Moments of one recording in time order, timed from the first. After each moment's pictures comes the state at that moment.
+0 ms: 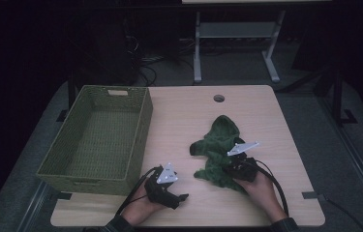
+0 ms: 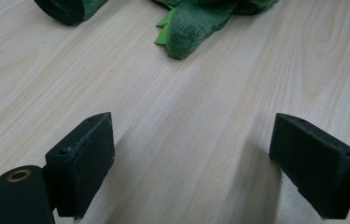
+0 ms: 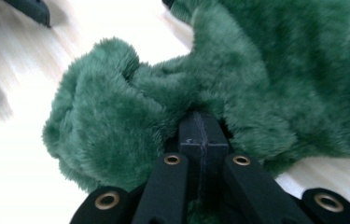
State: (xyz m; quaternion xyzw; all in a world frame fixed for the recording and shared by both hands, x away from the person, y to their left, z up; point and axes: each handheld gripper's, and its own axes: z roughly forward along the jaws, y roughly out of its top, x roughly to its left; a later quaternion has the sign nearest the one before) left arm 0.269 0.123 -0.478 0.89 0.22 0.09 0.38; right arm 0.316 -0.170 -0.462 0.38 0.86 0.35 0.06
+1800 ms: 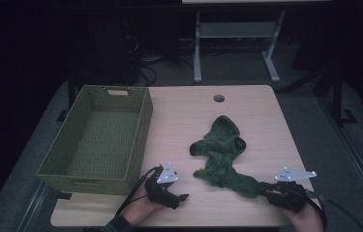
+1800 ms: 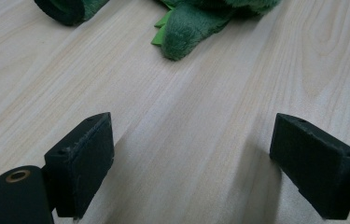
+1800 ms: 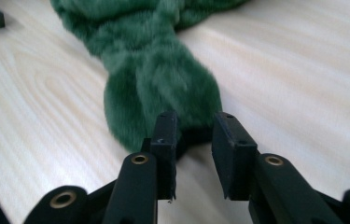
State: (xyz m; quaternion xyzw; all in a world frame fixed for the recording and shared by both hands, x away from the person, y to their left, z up) left arm 0.269 0.123 -0.478 0.89 0.22 0.09 0.38; right arm 0.227 -0.272 -0.459 0.43 0.82 0.37 0.10
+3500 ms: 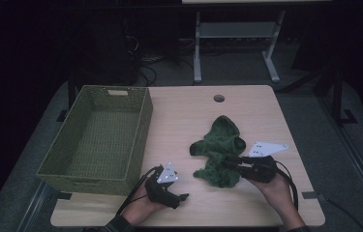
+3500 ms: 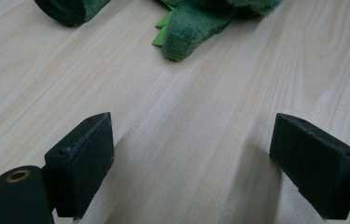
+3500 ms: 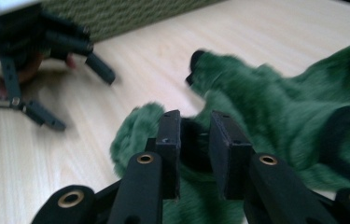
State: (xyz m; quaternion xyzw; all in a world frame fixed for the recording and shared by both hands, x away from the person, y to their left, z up) left arm 0.269 0.122 -0.478 0.89 0.22 0.09 0.38; right arm 0.289 -0.205 -0.418 0.29 0.83 0.47 0.12
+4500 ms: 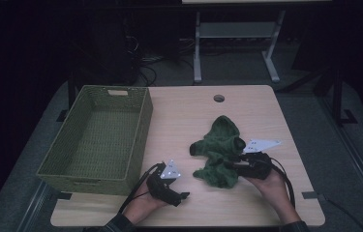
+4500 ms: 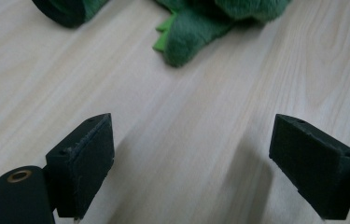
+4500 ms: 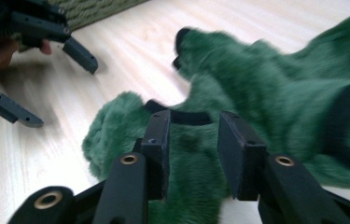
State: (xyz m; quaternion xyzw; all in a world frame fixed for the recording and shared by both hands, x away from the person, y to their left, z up) left arm 0.277 0.116 -0.469 0.90 0.23 0.08 0.36; right arm 0.306 -0.201 -0.432 0.32 0.83 0.44 0.10
